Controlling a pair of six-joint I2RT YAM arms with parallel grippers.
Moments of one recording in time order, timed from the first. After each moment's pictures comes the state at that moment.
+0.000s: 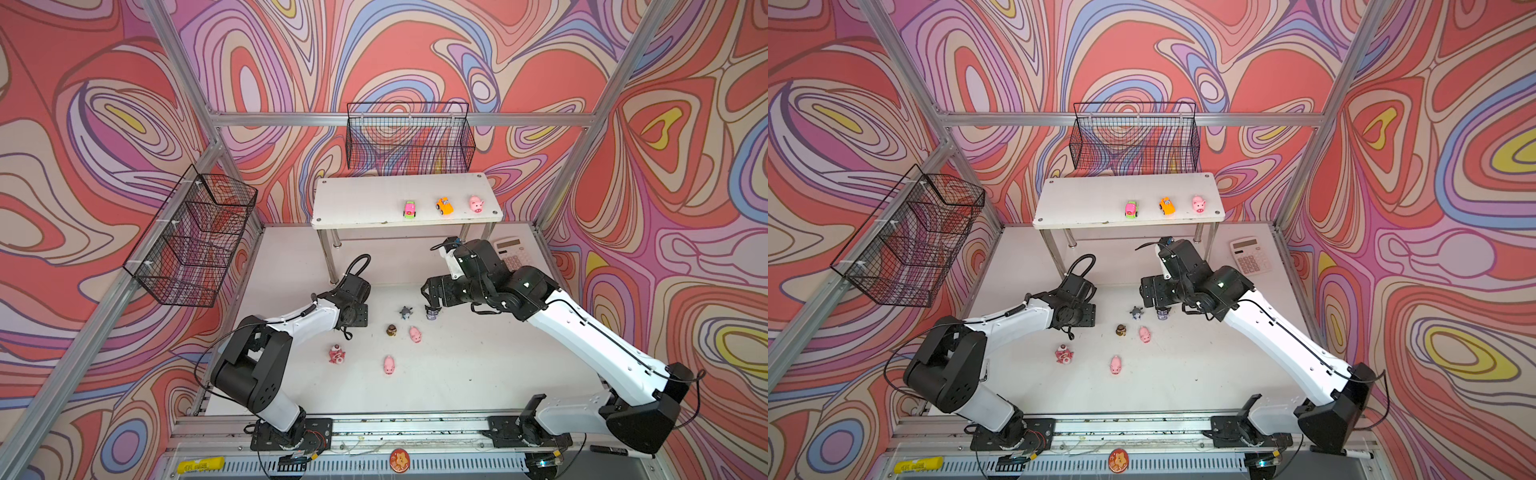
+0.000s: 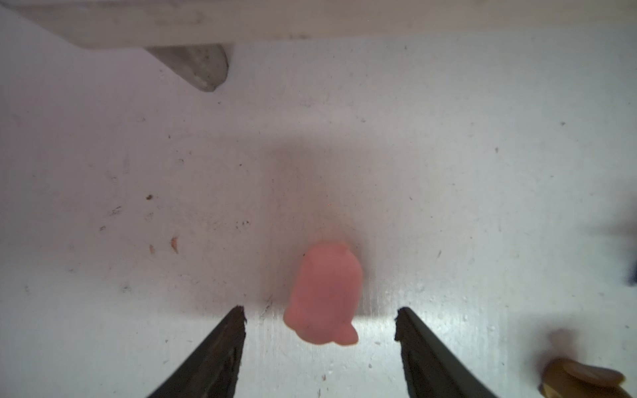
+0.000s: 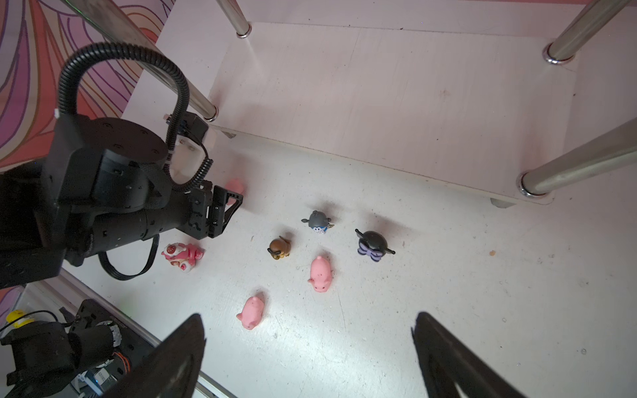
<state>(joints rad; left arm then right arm) -0.48 1.60 0.88 -0.45 -0.19 -0.47 0.72 1.33 1.44 -0.93 0.03 0.40</state>
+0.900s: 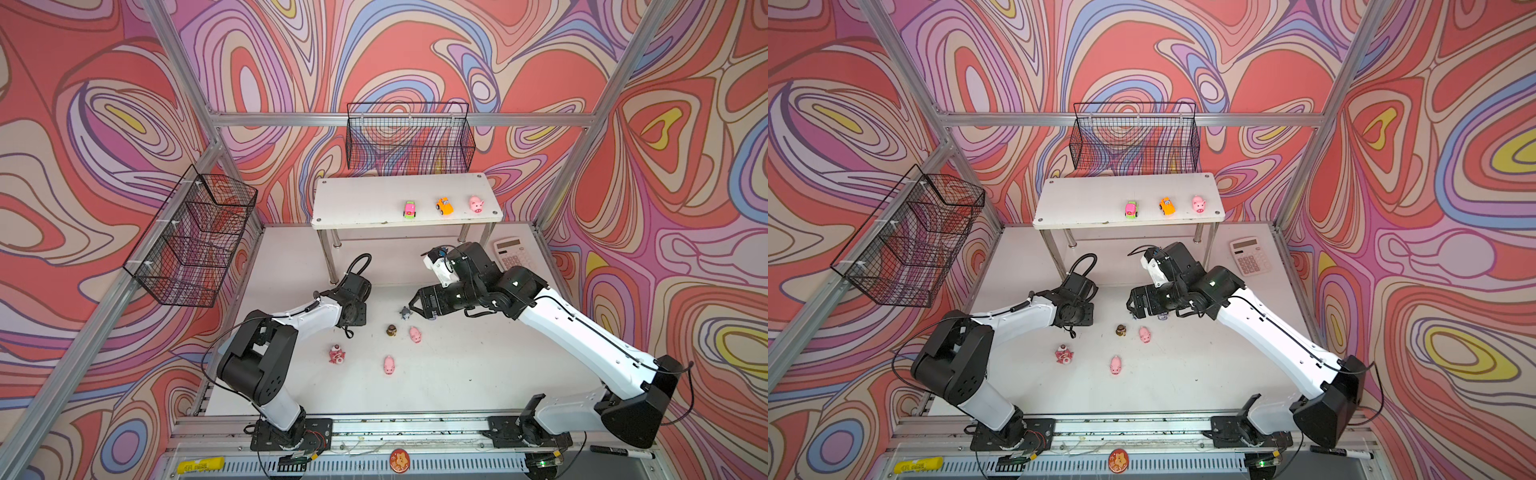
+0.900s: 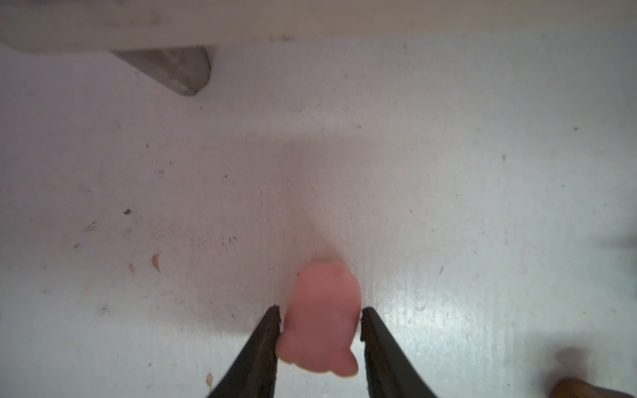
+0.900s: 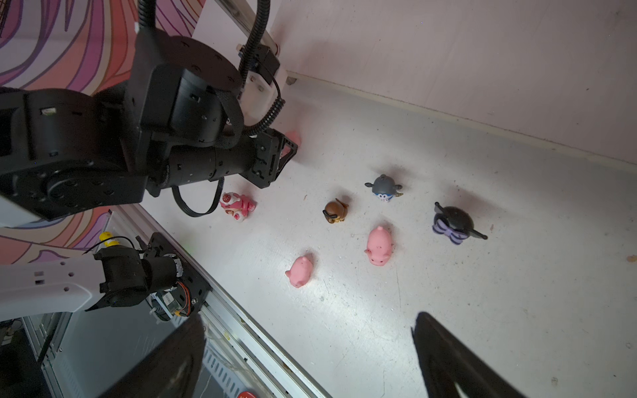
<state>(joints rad) -0.47 1.64 0.90 -0.44 -0.17 -0.46 0.72 1.37 1.41 -0.92 -0.22 0.38</state>
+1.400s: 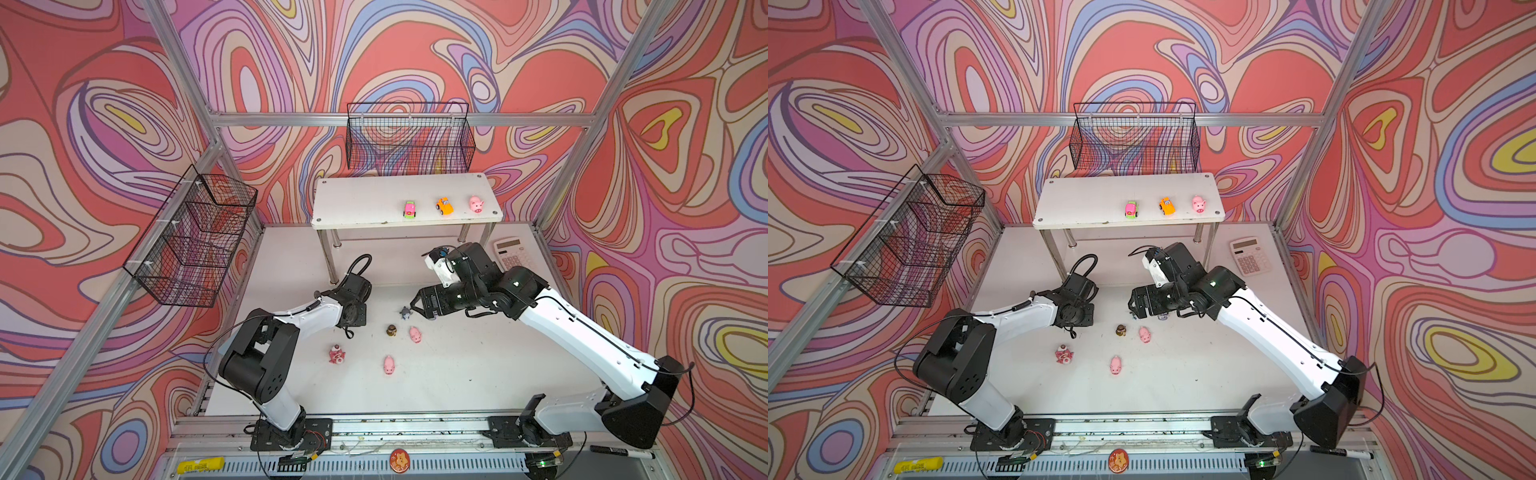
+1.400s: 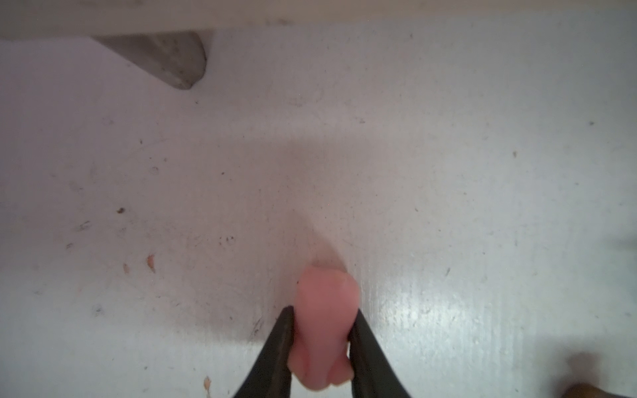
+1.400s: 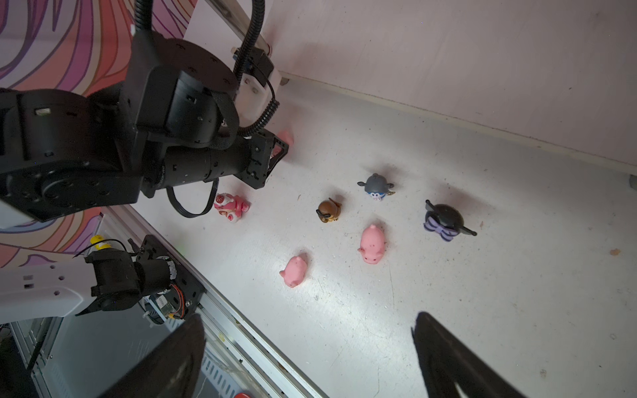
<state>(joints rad) -0.47 1.65 0.91 -0.45 -0.17 -0.46 0.72 1.36 1.41 -0.93 -0.19 0.38</state>
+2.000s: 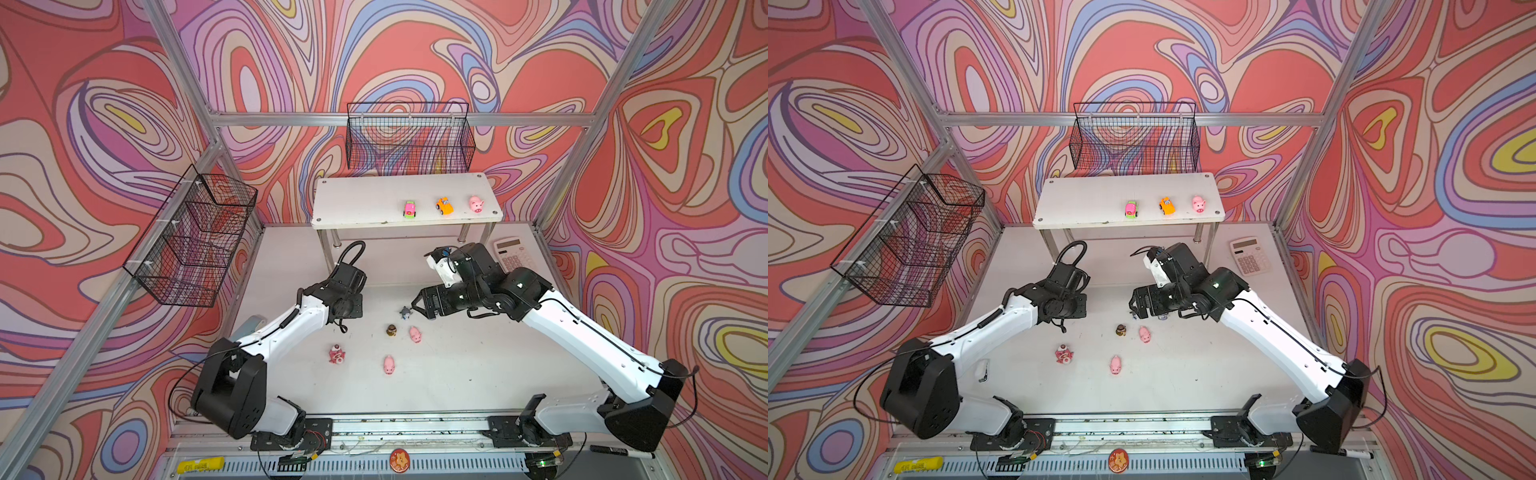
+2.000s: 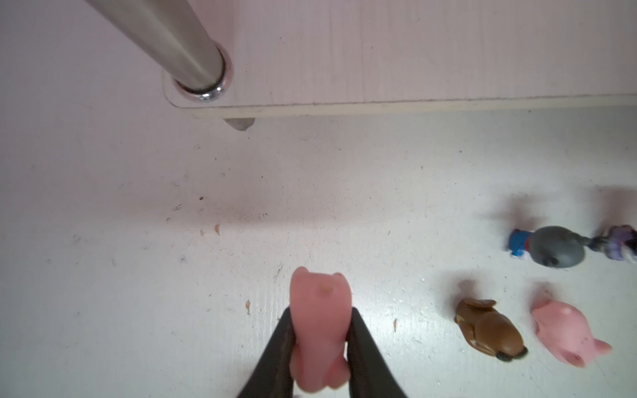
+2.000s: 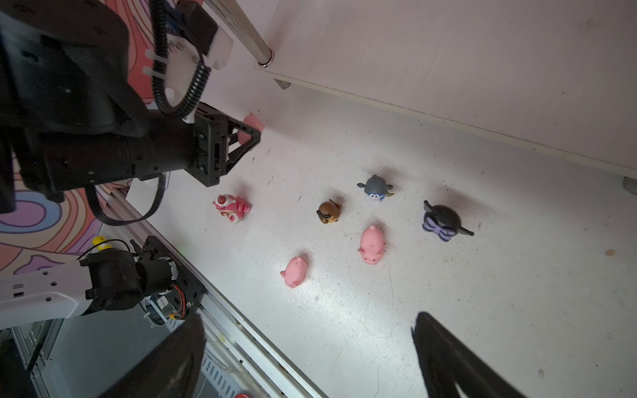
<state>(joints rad) -0.47 1.40 0.99 -0.67 -0.17 -0.47 0.72 1.34 1.40 -0.93 -0.19 0.38</state>
